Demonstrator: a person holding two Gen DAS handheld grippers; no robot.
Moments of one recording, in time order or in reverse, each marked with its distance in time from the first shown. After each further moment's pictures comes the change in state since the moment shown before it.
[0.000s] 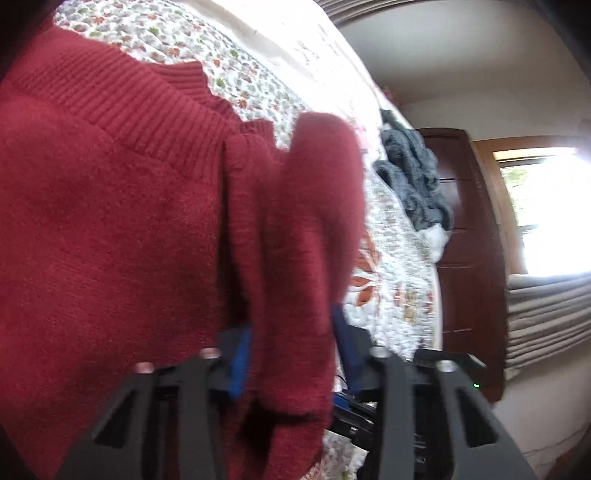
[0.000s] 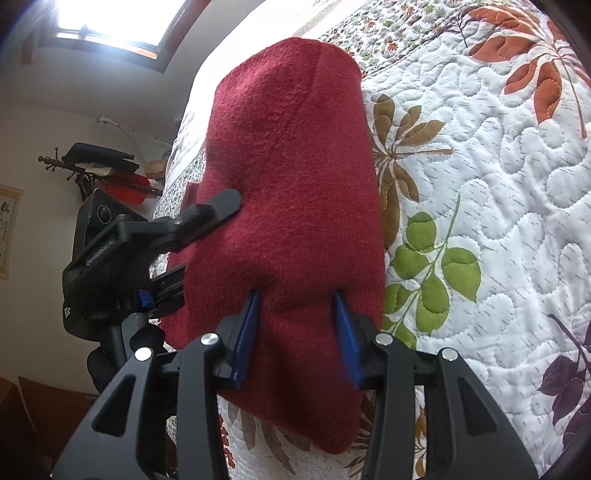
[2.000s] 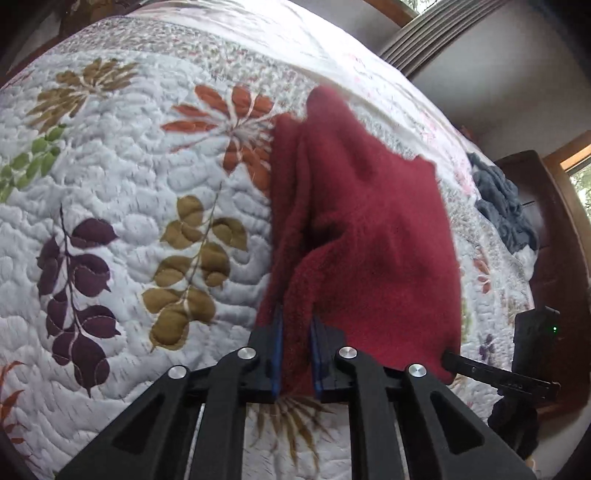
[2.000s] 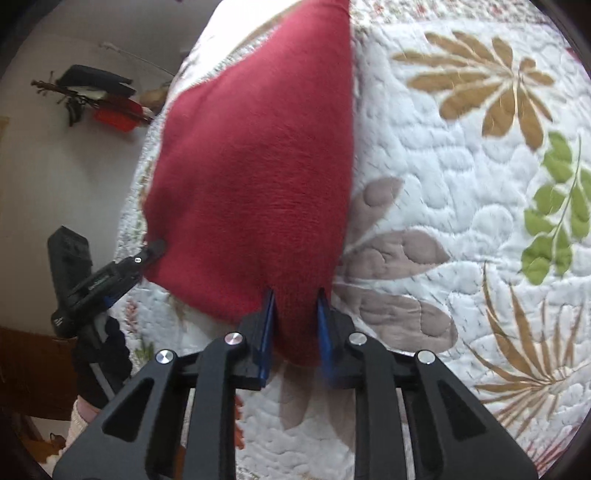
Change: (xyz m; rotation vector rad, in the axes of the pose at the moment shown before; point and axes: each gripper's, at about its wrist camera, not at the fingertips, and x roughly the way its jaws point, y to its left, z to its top) left arm -0.213 0.129 -0.080 0.016 -0.214 0.414; right arm 0.063 0.080 -0.074 -0.157 0.198 -0.113
